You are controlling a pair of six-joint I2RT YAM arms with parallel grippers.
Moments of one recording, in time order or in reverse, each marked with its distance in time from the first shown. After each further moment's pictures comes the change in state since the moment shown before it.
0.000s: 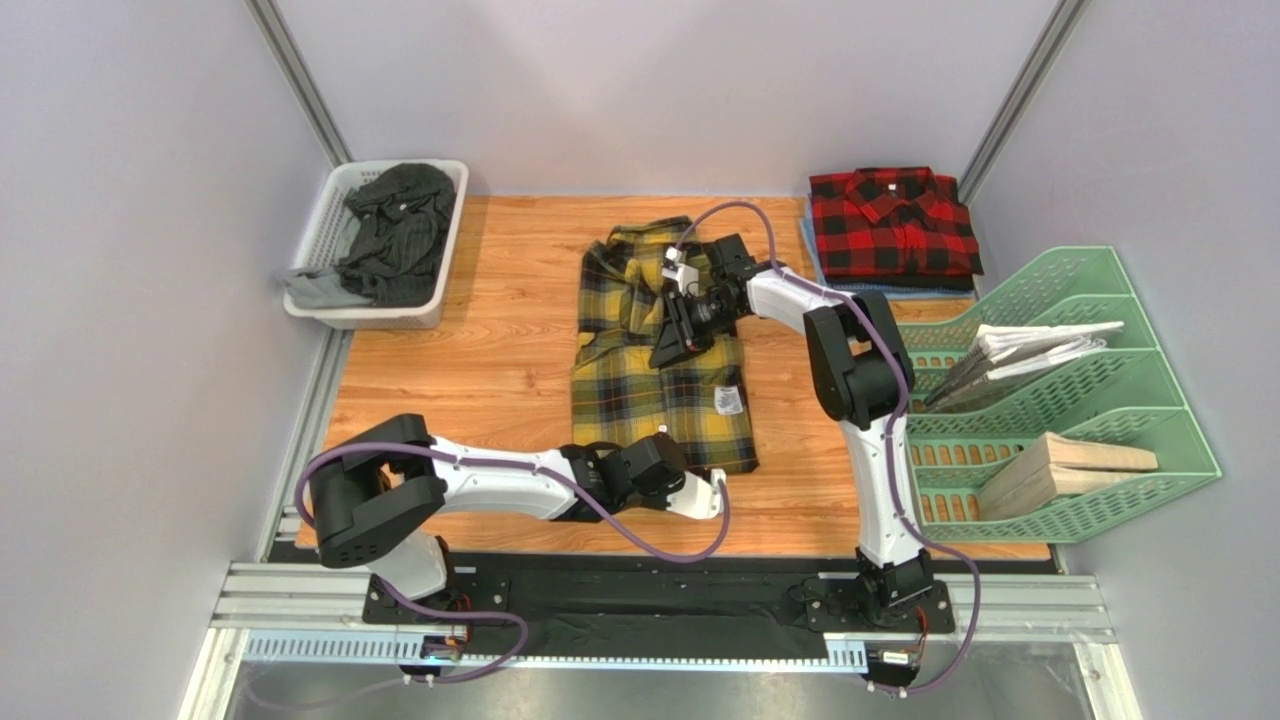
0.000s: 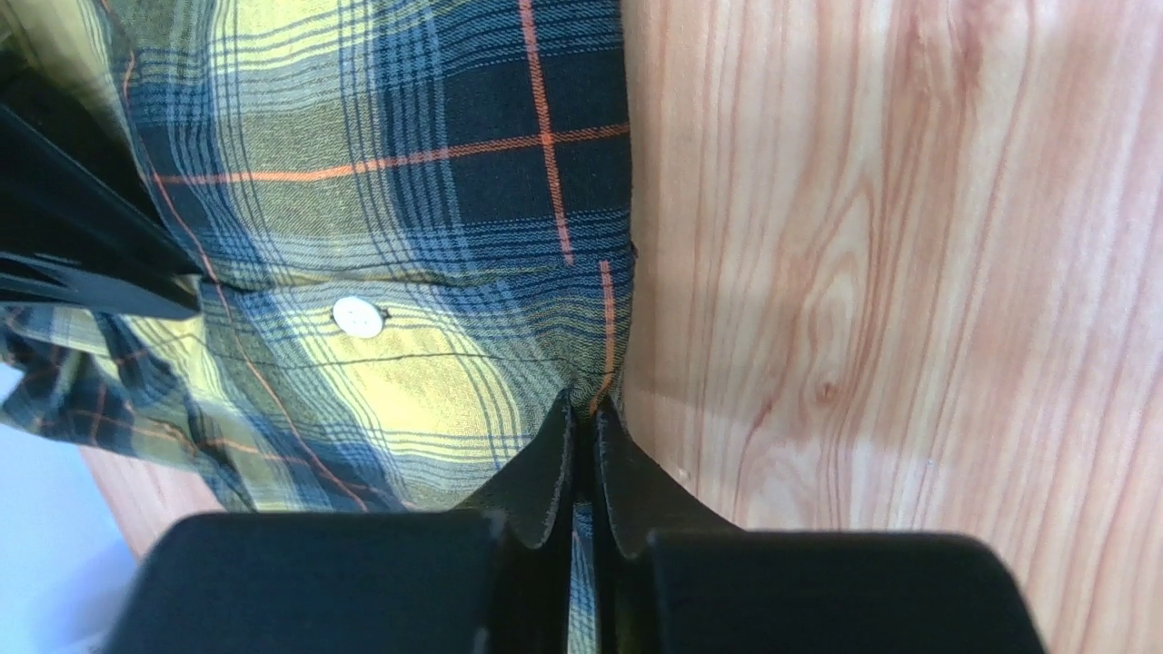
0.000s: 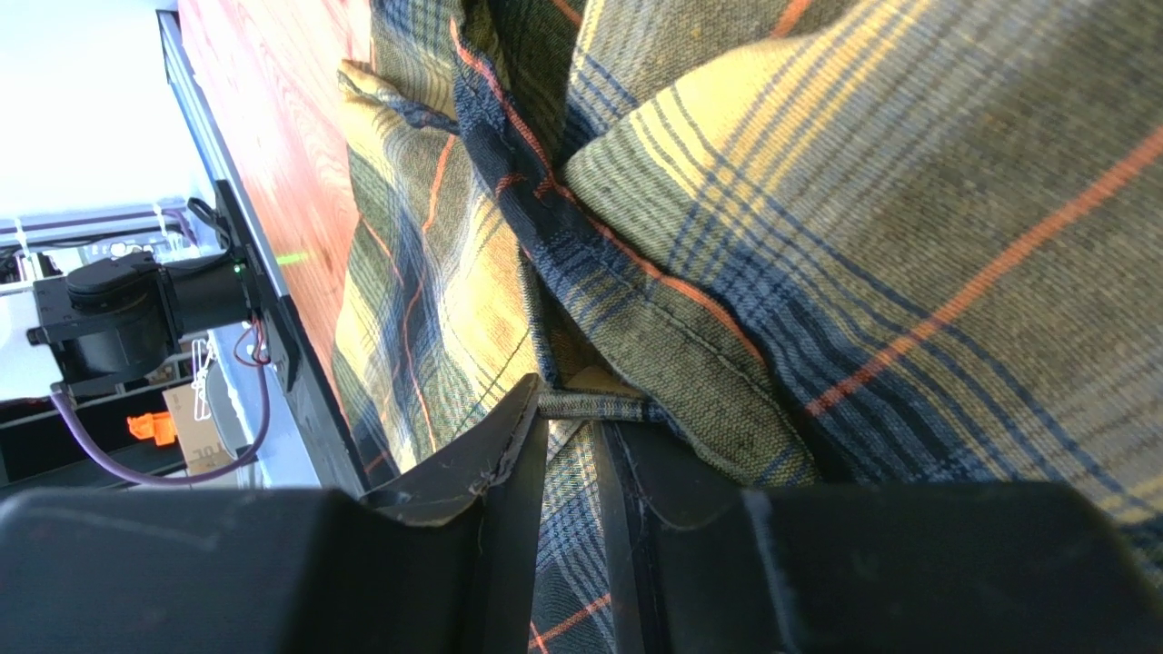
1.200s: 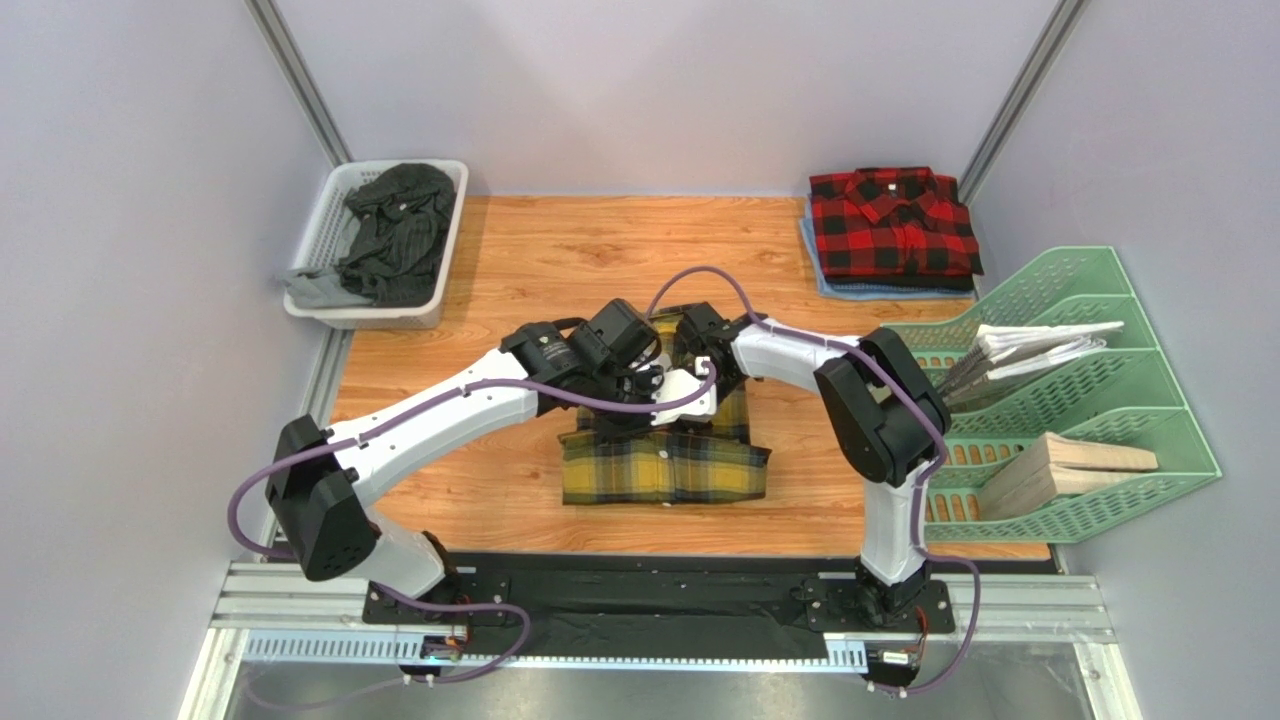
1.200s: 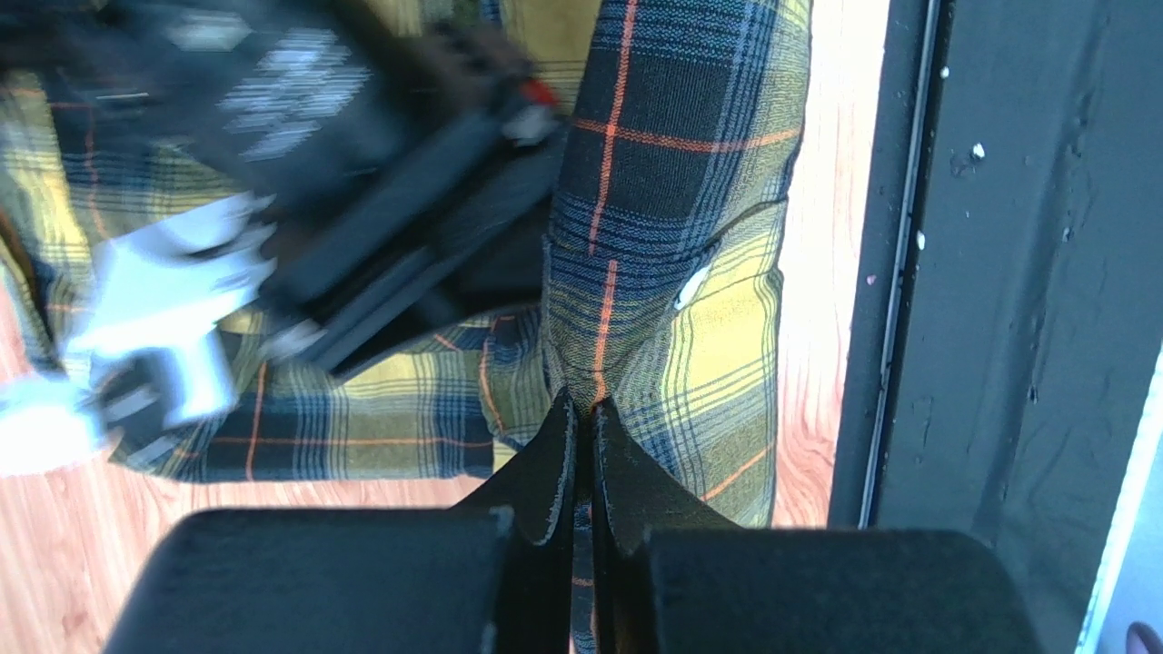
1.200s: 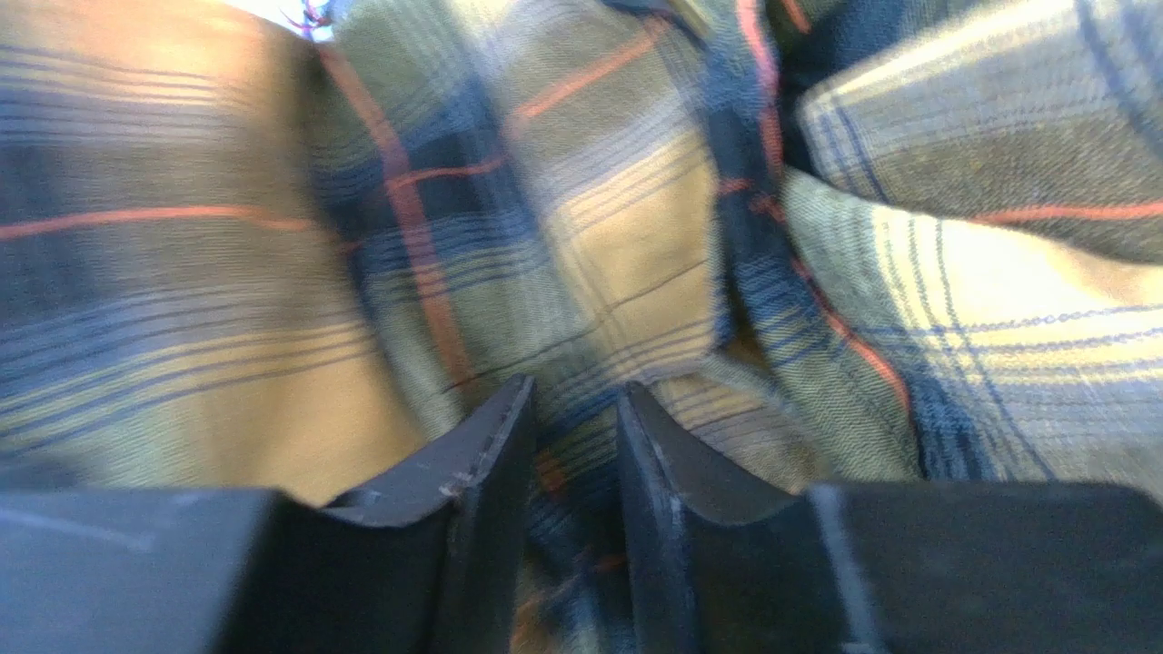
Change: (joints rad) left arm 0.280 -0.112 0.563 -0.803 0.575 -0.045; right arm 0.225 -0.350 -0.460 -0.184 -0.084 -0.169
